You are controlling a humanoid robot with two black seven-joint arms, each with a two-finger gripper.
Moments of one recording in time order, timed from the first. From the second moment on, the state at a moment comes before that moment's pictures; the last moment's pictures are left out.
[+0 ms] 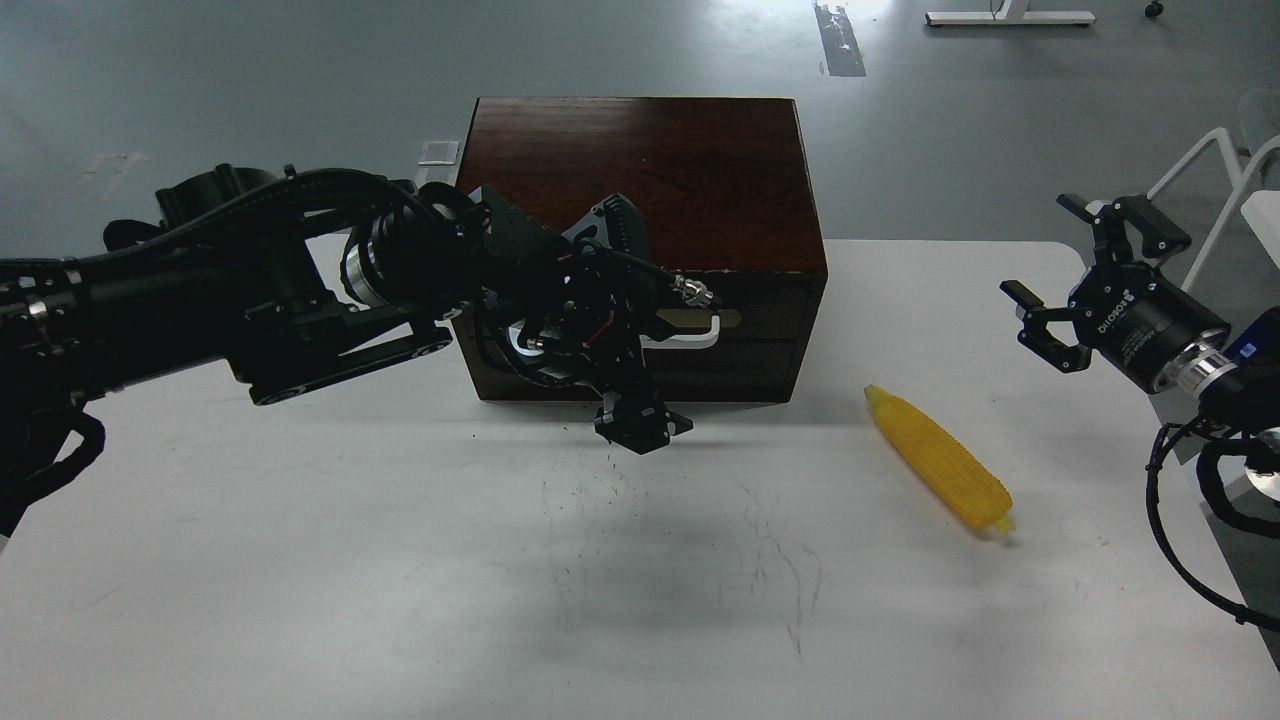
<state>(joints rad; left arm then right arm) -1.35 0.28 -0.05 -1.20 2.12 -0.49 -0.49 0.79 -0.78 0.12 0.91 0.15 0.49 0.49</state>
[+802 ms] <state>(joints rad) -1.35 0.29 -0.04 -1.16 2.11 -0.49 -0.49 0.79 -0.78 0.12 0.91 0.15 0.49 0.49</state>
